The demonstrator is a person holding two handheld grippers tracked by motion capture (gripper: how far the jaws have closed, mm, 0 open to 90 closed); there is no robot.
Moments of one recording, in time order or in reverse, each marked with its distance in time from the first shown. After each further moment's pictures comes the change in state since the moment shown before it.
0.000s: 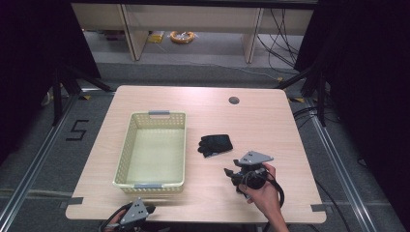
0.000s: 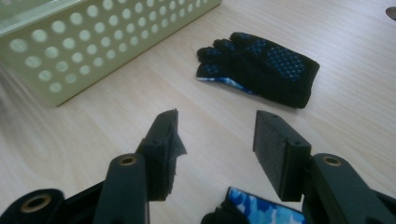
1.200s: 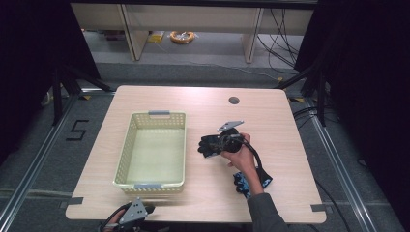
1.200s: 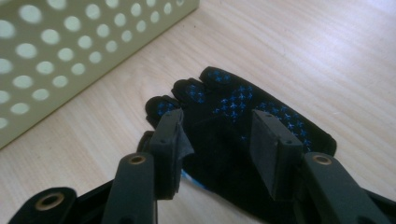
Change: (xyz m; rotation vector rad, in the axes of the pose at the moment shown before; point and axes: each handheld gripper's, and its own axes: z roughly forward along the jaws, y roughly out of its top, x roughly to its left) left arm 0.002 0.000 -0.002 0.008 0.005 -0.002; right arm -0.042 0.065 0.102 0.133 0.030 0.000
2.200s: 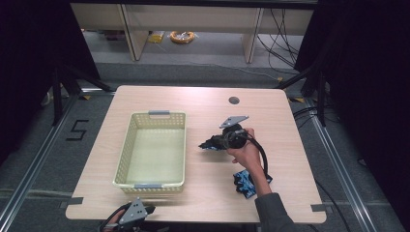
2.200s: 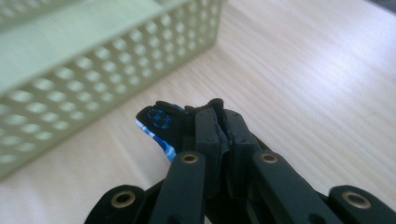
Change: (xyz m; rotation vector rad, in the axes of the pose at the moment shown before) left arm 0.000 0.000 -0.001 -0.003 0.003 0.002; right arm 0.007 0.016 -0.043 -0.065 0.046 -0.092
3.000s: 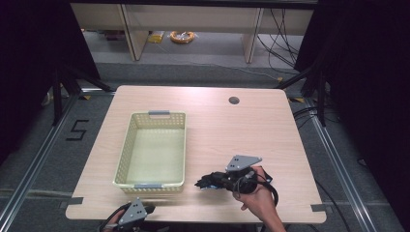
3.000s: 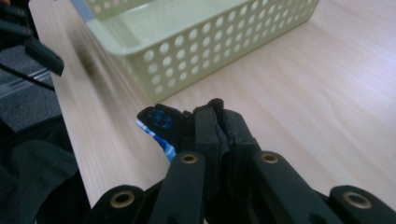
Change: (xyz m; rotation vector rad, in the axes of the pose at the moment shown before) left arm 0.002 0.001 -0.002 0.013 0.005 0.041; right arm 0.089 -0.067 -0.062 -0.034 0.122 -0.046
